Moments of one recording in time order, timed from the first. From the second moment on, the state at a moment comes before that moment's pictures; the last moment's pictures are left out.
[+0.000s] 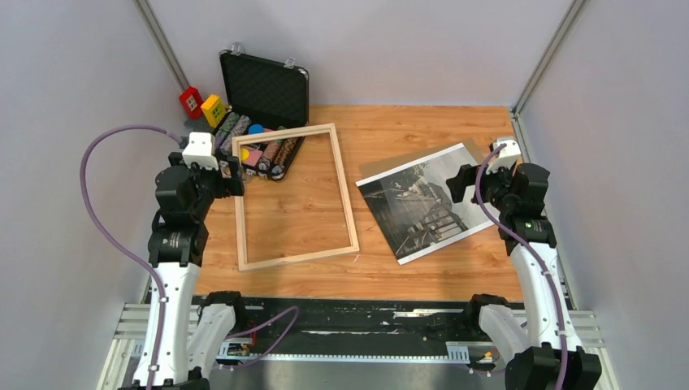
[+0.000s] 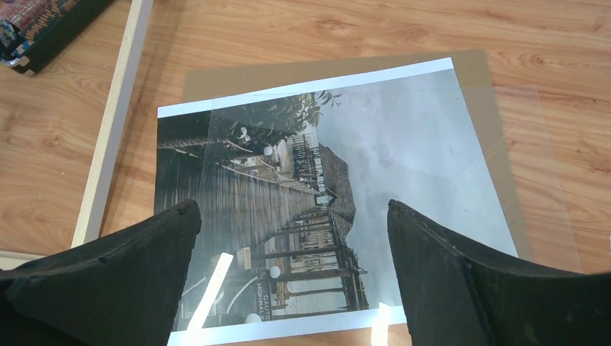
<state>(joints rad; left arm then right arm) 0.04 0.73 0.91 -0.39 0.07 0.06 -0.11 0.88 0.77 -0.26 -0.41 -0.05</state>
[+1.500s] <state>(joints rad) -0.14 1.06 1.07 -0.49 0.23 0.07 -0.11 0.97 0.71 -0.34 -0.36 -0.23</state>
